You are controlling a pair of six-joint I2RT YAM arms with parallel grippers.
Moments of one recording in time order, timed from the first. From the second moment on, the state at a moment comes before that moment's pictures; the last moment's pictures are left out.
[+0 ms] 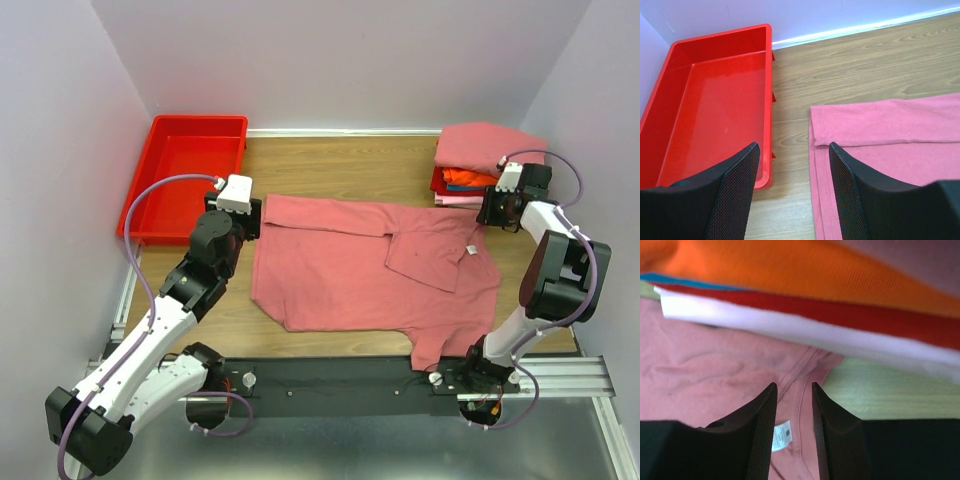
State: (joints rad) left arm -0.52 0.83 0.74 -0.06 -0.42 0.06; right arm -0.31 1.70 1.10 -0.32 -0.29 -0.21
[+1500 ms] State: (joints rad) left arm -0.52 0.85 0.74 -0.05 -0.42 0.06; right arm -0.31 1.65 1.14 -0.21 -0.28 -0.25
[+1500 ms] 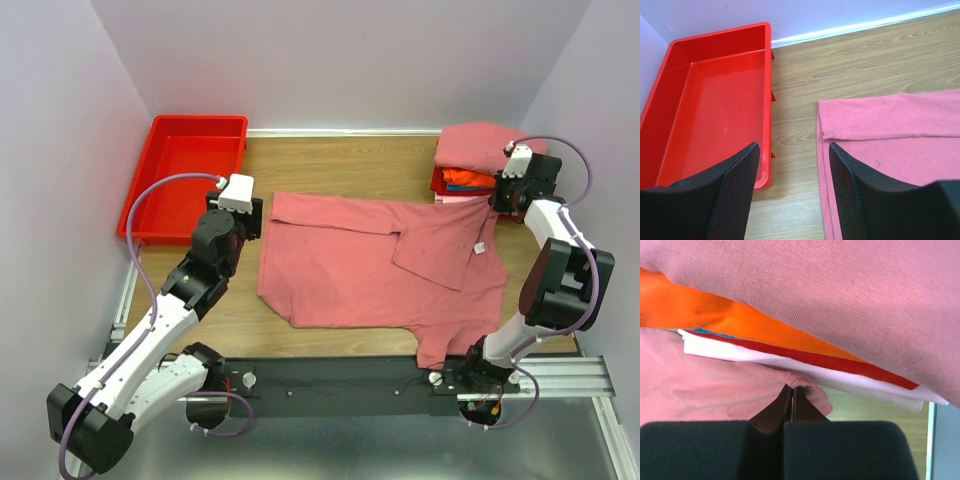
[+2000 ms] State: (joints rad) left arm -0.52 0.86 0.74 -0.05 -0.42 0.06; right arm -0.31 1.71 1.14 -0.21 -0.22 -0.27
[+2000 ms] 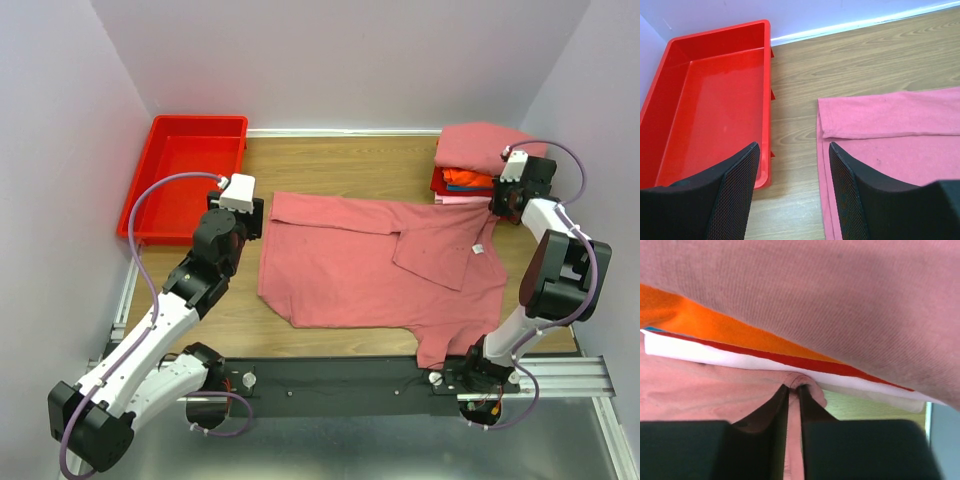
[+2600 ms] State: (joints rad) left arm -0.47 0.88 0.79 -0.25 -0.09 -0.46; right arm -0.31 1.37 1.01 -0.46 -0.41 -0.57
